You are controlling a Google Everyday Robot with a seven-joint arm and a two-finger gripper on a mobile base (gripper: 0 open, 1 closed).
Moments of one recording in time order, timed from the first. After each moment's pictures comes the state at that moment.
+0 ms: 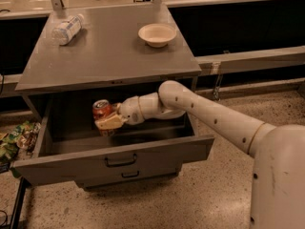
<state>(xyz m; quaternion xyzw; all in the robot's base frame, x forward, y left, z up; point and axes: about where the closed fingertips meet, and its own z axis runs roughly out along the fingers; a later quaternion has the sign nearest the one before) 0.601 0.173 0.692 -0.52 0.60 0.49 0.36</state>
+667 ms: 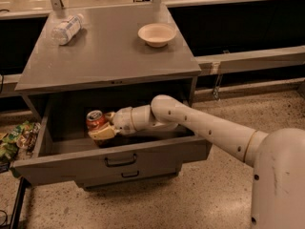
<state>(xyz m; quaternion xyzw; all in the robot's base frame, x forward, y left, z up) 0.598 0.199 0.654 -0.52 0.60 0.46 0.40</state>
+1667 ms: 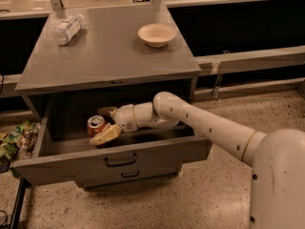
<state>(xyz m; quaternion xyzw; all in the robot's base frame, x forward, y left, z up) 0.596 0.196 0.665 -0.53 0.57 0.48 0.40</state>
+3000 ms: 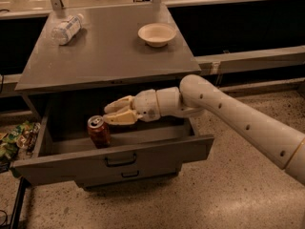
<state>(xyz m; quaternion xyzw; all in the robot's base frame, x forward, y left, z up) 0.557 0.127 0.768 -0.53 0.55 0.50 0.41</state>
